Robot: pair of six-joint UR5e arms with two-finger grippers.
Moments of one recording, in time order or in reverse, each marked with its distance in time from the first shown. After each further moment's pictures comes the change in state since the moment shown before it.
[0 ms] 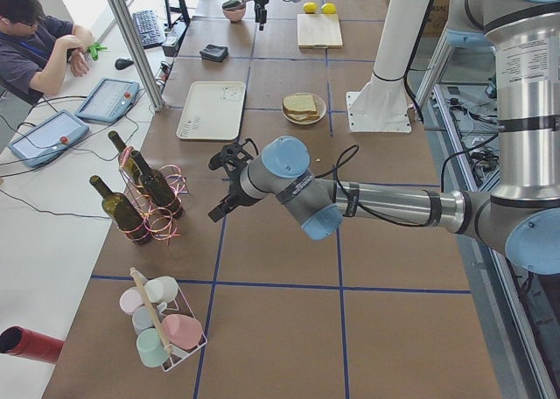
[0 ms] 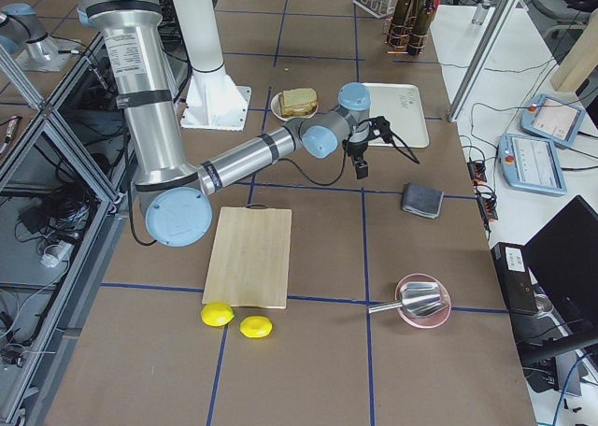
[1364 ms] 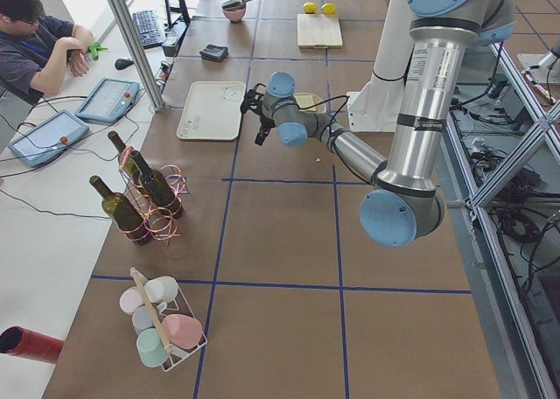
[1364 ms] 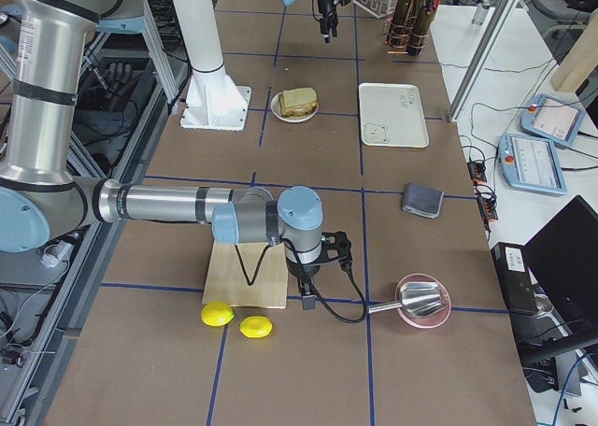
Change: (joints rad) left arm 0.774 -0.318 -0.159 0.363 0.378 -0.826; right arm 0.451 -0.395 0.009 -0.160 0.004 -0.532
